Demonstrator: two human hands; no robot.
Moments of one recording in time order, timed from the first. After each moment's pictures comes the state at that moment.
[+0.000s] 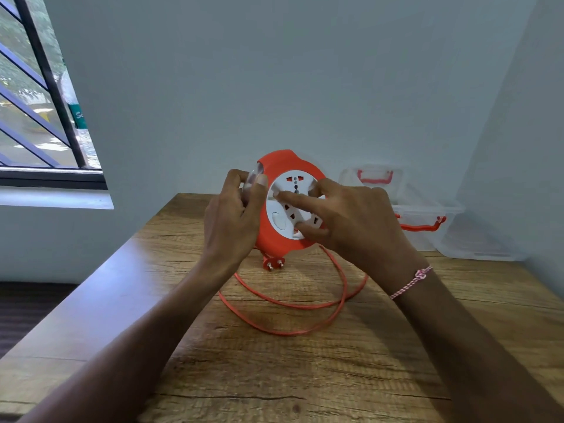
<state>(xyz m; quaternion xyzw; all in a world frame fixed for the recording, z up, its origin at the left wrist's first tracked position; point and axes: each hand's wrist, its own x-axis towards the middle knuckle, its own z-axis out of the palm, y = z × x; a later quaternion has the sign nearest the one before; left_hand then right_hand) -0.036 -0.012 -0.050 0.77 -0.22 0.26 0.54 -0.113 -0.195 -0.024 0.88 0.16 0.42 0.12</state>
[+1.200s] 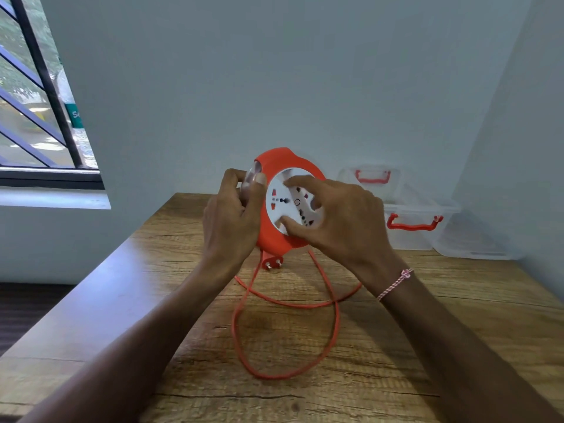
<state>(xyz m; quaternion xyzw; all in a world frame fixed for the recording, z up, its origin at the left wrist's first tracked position) -0.041 -0.014 -0.048 0.76 -0.22 0.29 0.54 -0.112 -0.181 -0.030 0.88 0.09 0.45 -0.06</state>
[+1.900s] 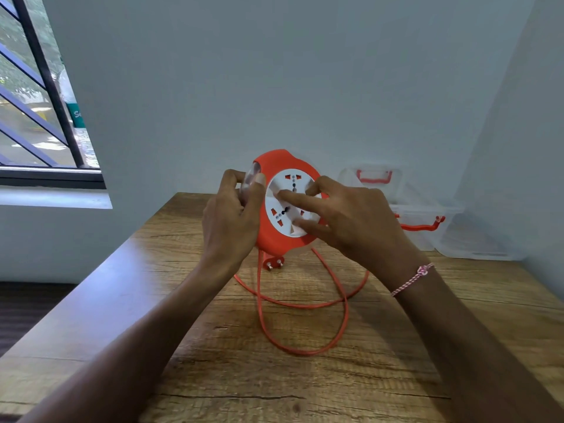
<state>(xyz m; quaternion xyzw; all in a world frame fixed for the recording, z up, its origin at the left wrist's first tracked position) -0.039 -0.012 -0.047 0.76 -0.20 0.27 0.55 -0.110 -0.201 -0.023 0.89 0.19 0.40 0.09</state>
